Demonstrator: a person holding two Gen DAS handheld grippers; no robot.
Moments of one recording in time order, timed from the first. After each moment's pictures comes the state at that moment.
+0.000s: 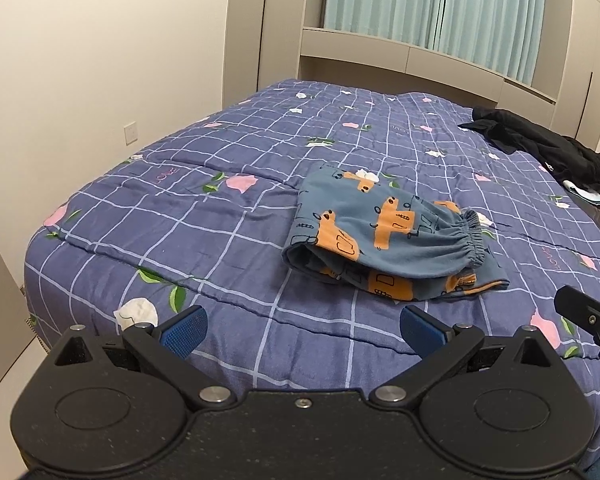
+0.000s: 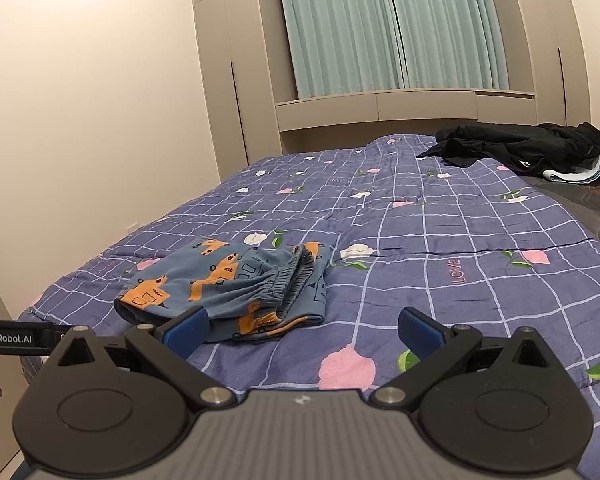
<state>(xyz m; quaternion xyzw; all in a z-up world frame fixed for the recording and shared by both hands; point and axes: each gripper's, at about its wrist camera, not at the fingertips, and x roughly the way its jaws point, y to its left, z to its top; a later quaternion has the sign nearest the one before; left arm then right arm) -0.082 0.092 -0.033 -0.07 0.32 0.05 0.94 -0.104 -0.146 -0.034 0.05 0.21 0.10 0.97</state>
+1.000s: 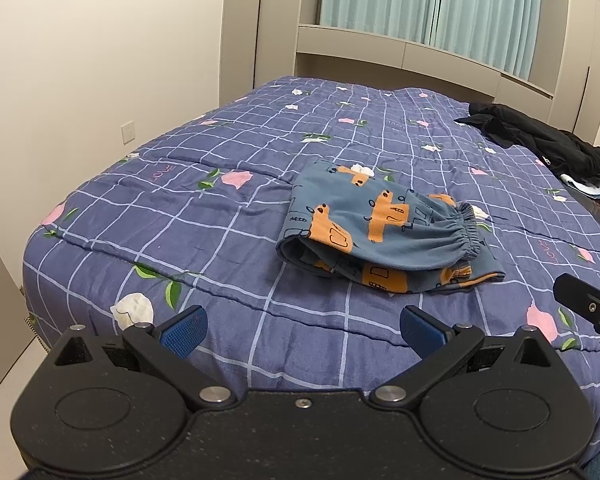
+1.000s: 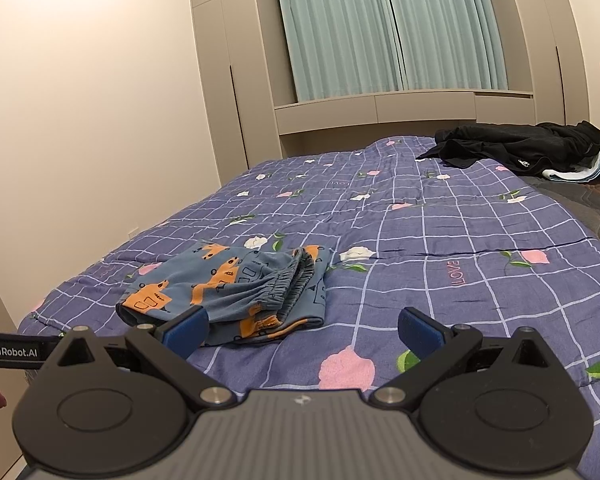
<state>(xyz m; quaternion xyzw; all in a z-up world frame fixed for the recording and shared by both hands) -0.084 0.087 -0.034 -0.06 0.32 0.05 0.94 -0.105 -0.146 -0.033 0.05 0.21 0.10 0.97</state>
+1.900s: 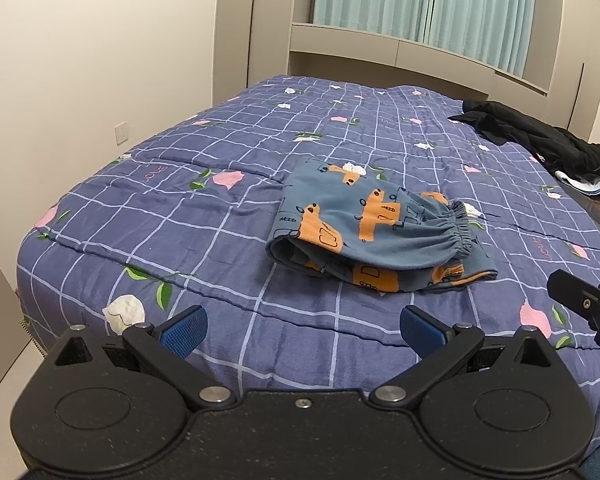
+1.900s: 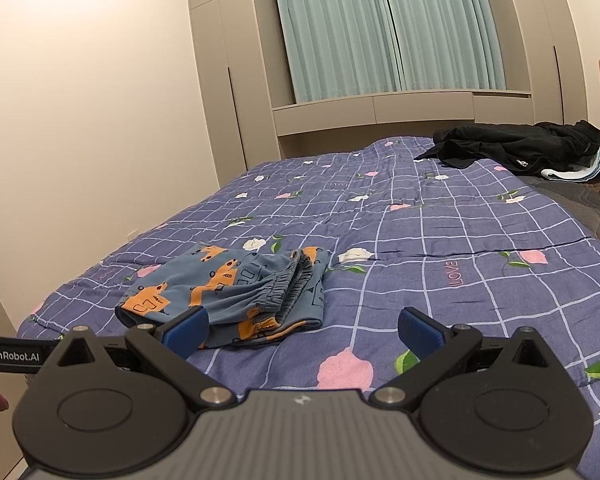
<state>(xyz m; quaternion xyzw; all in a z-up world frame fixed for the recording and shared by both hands) -0.082 0.084 -0.032 -0.06 0.32 0.04 0.94 -0.105 -0.146 -0.031 0.06 0.21 0.10 0.97</state>
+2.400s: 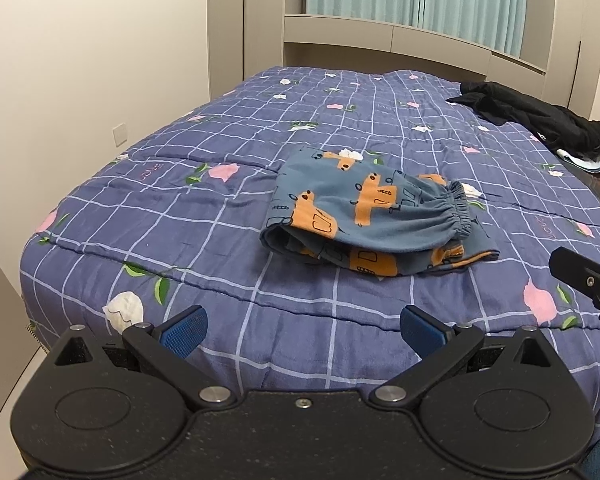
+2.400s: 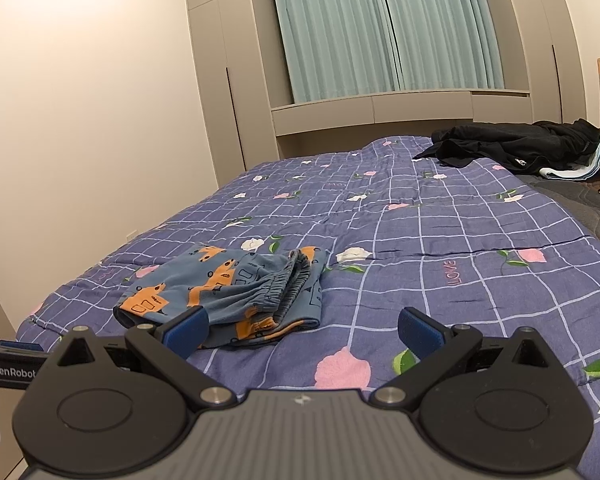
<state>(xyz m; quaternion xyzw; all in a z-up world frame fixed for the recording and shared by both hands) -0.081 0.075 -0.036 -0.03 0.34 0.04 0.94 -0.105 -0.146 -0.032 0.06 0.21 0.09 0.97</state>
